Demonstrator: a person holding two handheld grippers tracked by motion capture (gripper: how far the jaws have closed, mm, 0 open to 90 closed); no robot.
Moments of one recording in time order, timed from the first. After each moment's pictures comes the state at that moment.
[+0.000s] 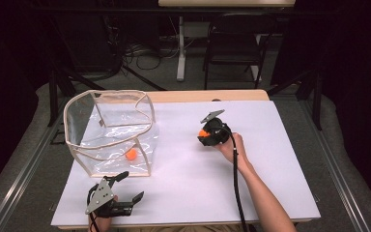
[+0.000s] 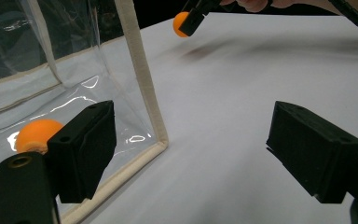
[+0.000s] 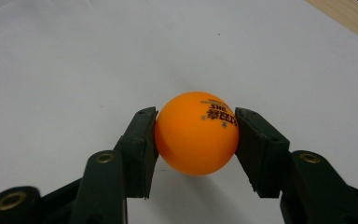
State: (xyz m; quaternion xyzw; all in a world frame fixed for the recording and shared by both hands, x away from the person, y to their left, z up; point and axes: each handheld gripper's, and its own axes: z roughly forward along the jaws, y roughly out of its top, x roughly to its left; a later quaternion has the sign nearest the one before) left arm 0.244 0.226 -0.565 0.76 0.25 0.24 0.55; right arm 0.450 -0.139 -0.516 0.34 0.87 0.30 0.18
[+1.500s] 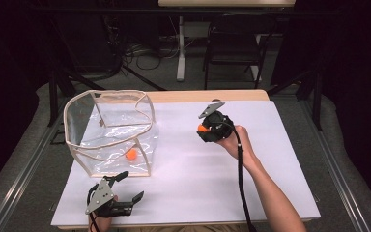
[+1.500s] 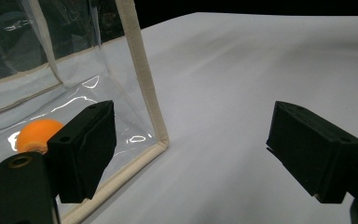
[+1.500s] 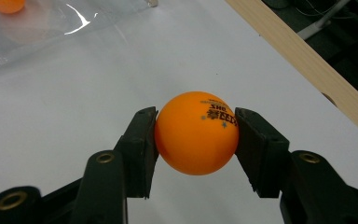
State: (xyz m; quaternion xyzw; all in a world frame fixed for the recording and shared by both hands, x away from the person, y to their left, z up) left arm 0.244 0.226 -0.565 0.76 0.25 0.24 0.55; right arm 0.421 -0.131 -0.449 0.29 0.88 0.30 0.21
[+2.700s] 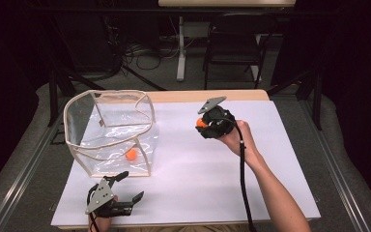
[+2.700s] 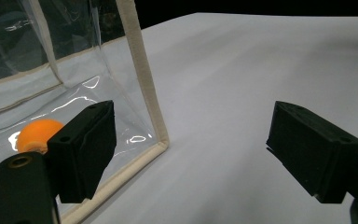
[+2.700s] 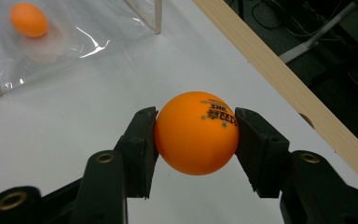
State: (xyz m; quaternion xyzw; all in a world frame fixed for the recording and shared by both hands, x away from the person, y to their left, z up) left arm 0.244 0.226 -0.565 0.76 0.25 0.24 0.55; right arm 0.407 -0.127 -0.414 0.27 0.88 0.31 0.24
